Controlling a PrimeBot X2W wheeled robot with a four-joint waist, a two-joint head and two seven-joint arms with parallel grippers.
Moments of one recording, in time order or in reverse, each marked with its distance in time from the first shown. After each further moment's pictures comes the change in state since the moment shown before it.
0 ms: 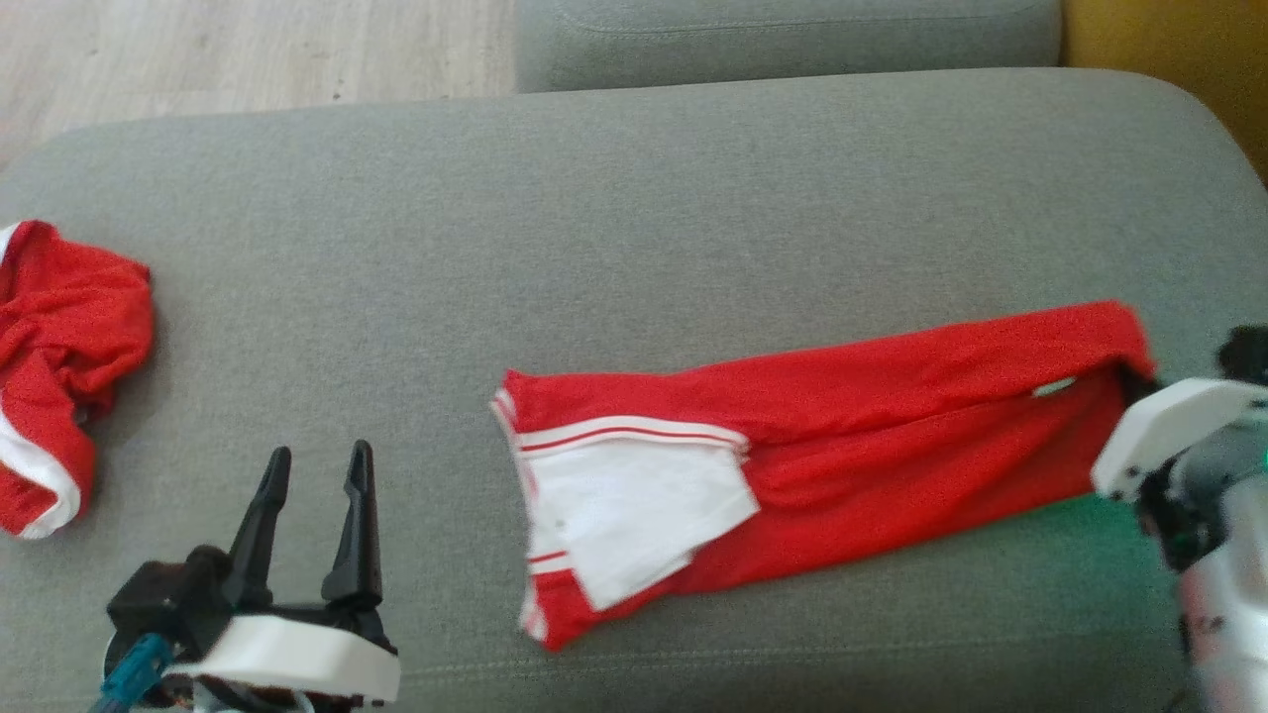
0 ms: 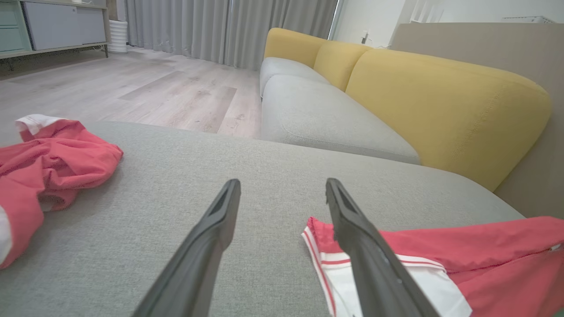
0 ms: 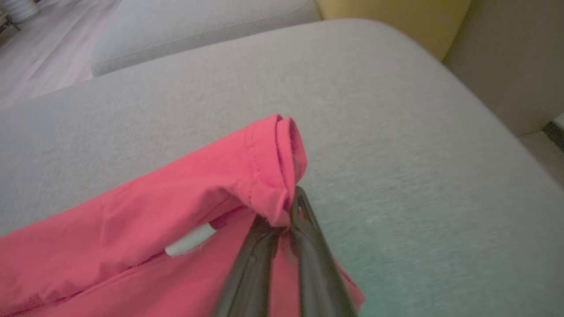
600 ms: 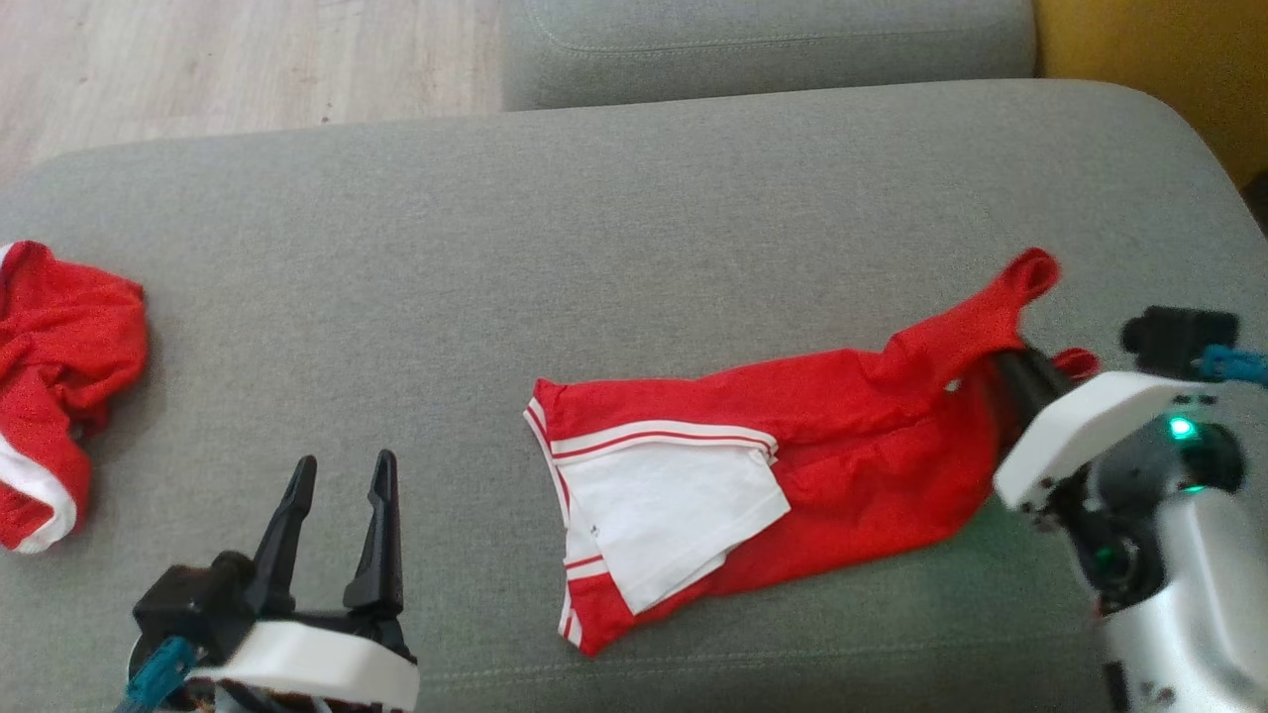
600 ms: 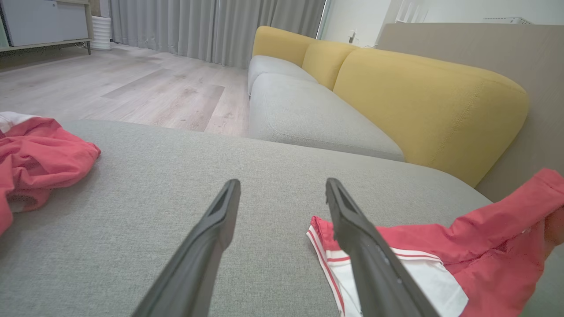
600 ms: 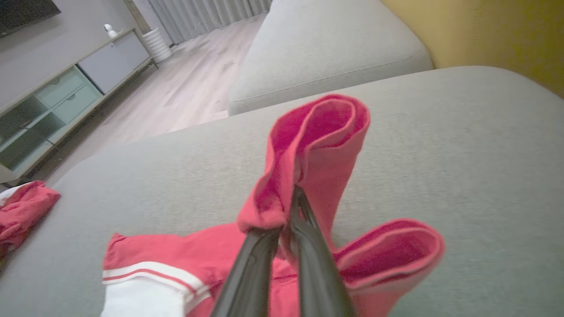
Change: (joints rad) left arm -0.001 -0.016 -0.028 0.010 0.001 -0.006 0.001; right arm 0.185 0.052 0.182 -0.522 0.239 0.000 0.171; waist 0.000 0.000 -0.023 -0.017
